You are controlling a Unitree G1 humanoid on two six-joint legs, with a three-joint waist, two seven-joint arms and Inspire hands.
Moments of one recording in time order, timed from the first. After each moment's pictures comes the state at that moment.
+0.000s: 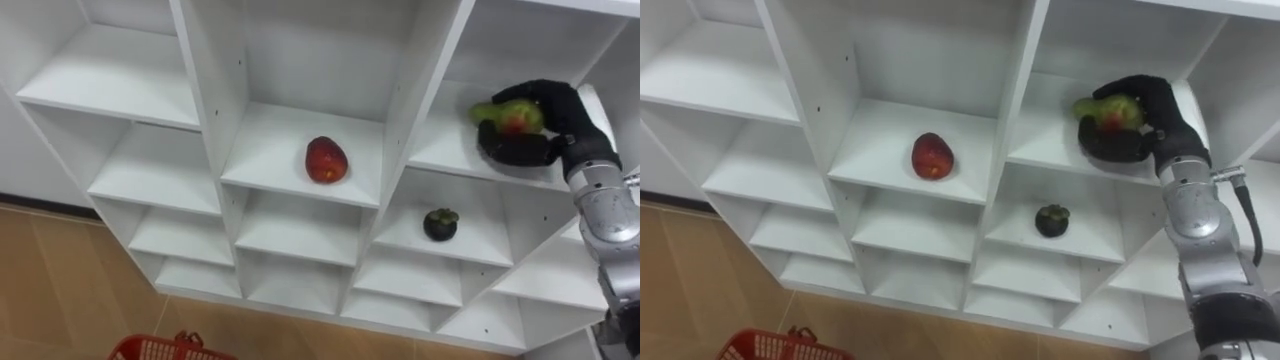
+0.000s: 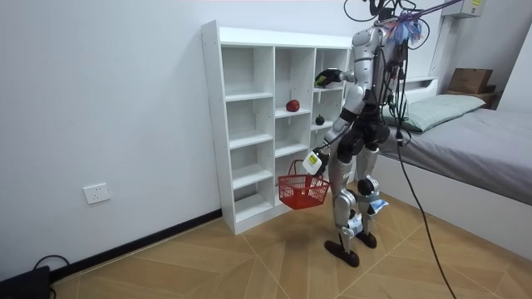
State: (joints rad) left arm 0.19 0.27 0.03 1.00 0.11 -0.09 -0.01; right arm -0.34 -0.51 -0.01 0.65 -0.17 -0.24 -0.05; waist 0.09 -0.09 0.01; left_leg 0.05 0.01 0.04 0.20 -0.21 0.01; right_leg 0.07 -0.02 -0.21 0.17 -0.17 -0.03
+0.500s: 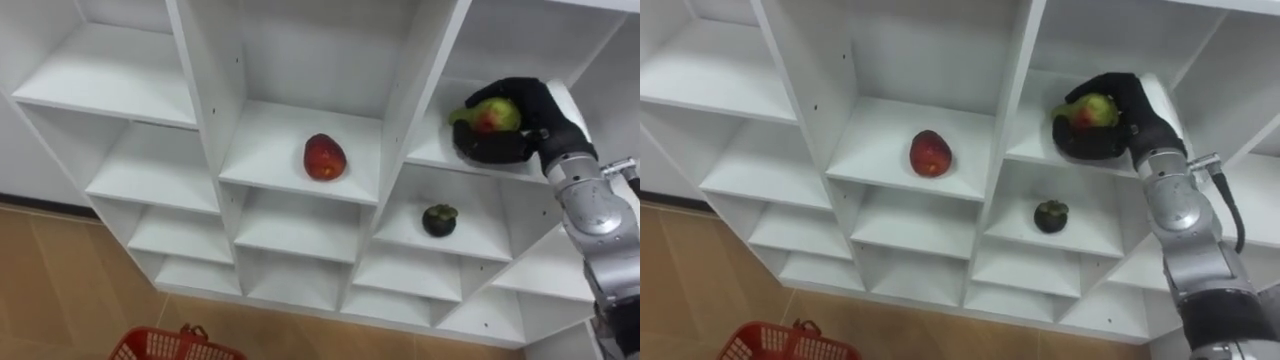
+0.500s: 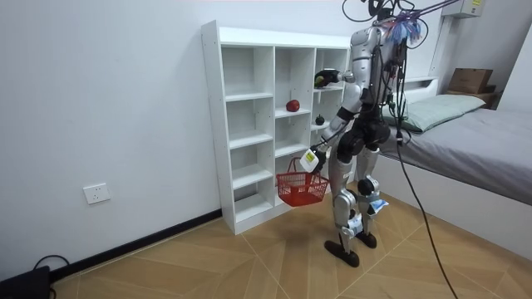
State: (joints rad) left arm 0.17 0.27 0.03 0.99 0.11 -0.09 -0.01; right arm -0.29 -0.50 0.06 0.44 -0.20 -0.18 -0.03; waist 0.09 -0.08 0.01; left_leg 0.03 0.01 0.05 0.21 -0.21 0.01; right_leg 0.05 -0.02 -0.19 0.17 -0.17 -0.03
